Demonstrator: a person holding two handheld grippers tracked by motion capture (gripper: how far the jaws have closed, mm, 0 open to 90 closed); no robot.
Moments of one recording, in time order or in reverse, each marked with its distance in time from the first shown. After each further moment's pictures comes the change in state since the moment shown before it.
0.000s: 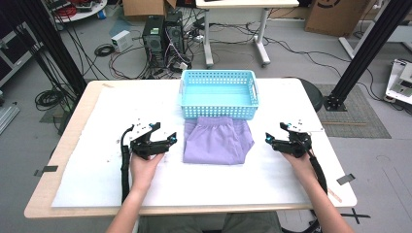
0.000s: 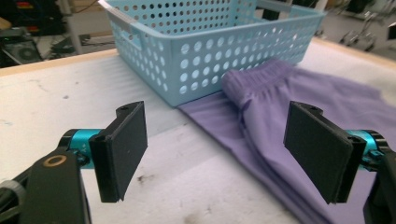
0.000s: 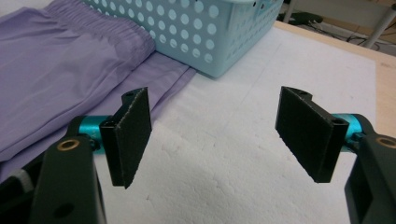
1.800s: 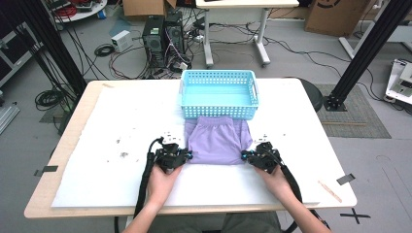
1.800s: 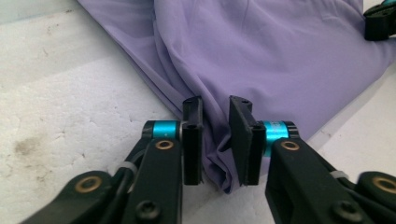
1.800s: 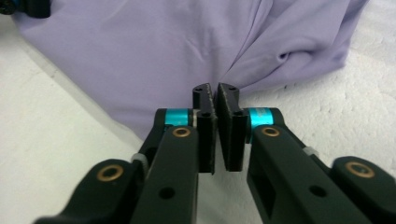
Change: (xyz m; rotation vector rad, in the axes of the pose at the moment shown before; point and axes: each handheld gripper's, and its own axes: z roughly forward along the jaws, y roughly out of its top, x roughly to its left) left arm -0.062 -0.020 0.033 0.390 -0.055 -0.084; right arm 0.089 -0.002 0.028 0.312 0.212 0.144
